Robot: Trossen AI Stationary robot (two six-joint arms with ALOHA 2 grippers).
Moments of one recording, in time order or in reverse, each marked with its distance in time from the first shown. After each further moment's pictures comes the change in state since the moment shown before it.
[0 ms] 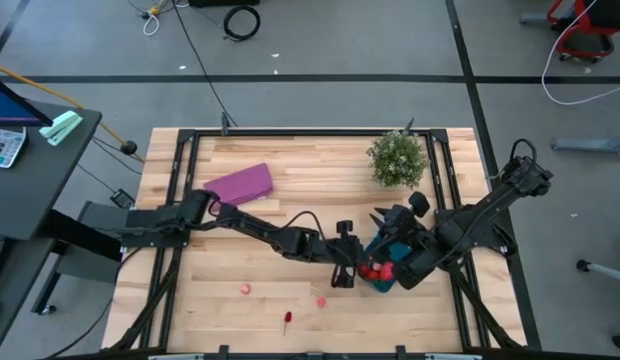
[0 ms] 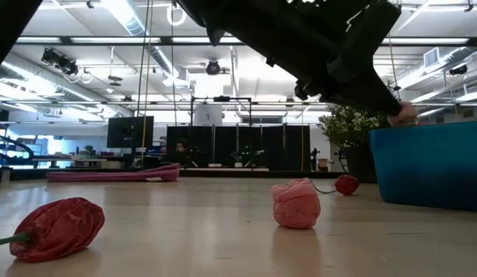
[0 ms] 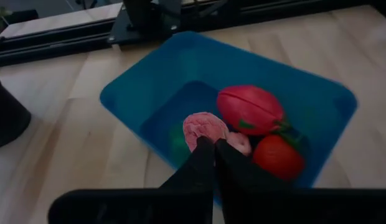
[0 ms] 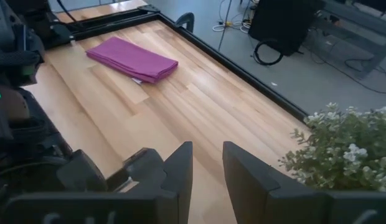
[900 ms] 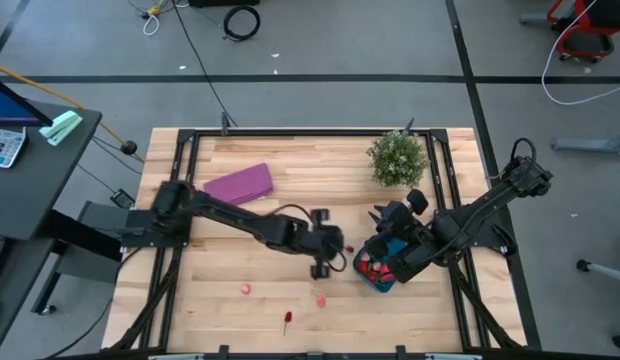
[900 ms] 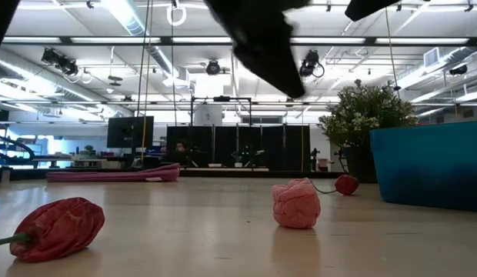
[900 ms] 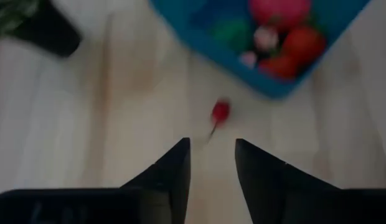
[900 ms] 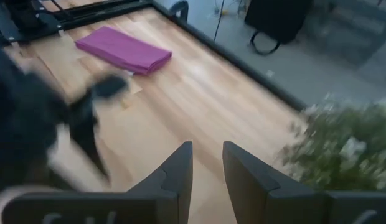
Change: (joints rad) left arm -0.005 -0.218 0.000 -0.590 -0.066 -0.057; right arm -0.040 0.000 0.000 0.002 -0.055 -0.002
